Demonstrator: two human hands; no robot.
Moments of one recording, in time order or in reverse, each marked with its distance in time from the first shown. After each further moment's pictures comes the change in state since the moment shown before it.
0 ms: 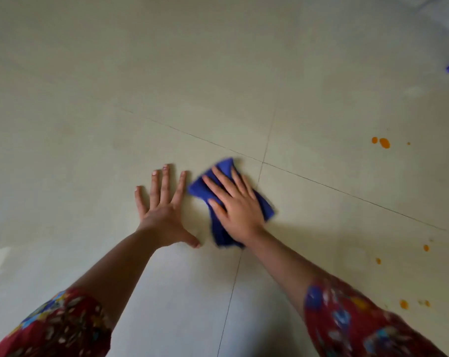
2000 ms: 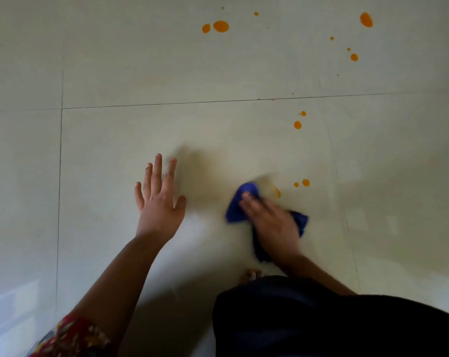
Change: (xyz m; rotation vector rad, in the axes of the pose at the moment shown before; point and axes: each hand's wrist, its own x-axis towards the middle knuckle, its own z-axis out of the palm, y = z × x) left_hand -0.059 0.312 0.202 -0.051 0.324 0.303; right_hand -0.415 0.232 -0.007 -0.052 0.218 0.321
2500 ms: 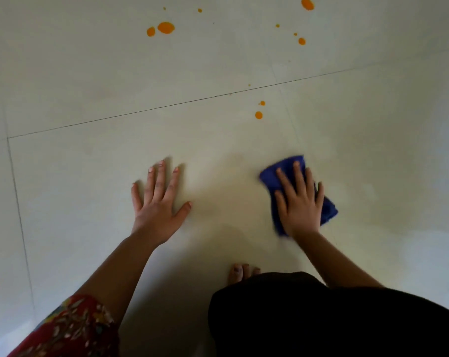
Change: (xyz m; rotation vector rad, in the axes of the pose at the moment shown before) left_hand 0.025 0.008 0.032 0.322 -0.184 0.233; right_hand -0.029 0.068 -0.020 -0.041 -0.039 0.676
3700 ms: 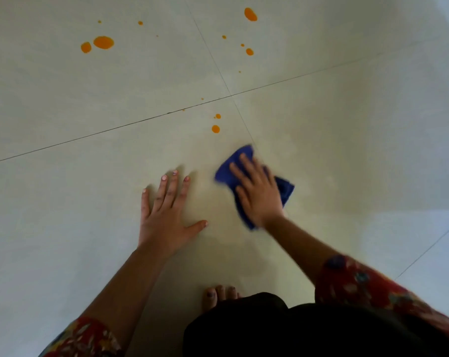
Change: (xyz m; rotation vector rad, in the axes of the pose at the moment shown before) left_hand 0.041 0.078 0.011 0.030 0.023 0.223; right_hand 0.049 0.009 -0.005 0.032 -0.052 -0.183
